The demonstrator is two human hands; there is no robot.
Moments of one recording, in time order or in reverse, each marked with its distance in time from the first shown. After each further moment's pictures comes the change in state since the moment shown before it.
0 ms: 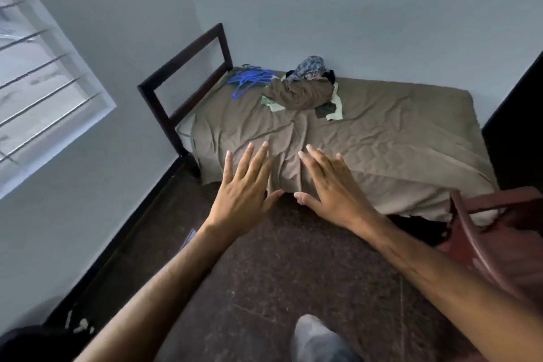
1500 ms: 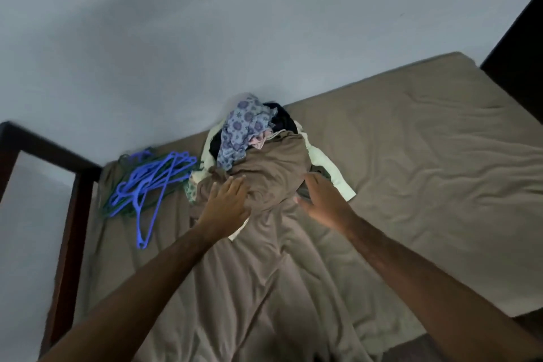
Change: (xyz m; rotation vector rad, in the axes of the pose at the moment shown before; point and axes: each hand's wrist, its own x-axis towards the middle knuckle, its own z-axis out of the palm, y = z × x) left_hand 0.895 -0.361 0.553 -0.011 -0.475 0.556; right_hand 0.730 0.521 0.313 0.410 -0.122 0.879
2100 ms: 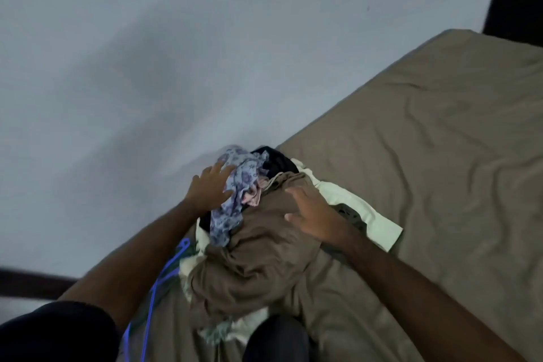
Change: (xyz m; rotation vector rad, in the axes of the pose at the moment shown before) left_hand 0.278 -0.120 0.027 0.232 0.037 -0.006; right_hand 0.176 0.071 0.071 0.272 0.268 -0.108
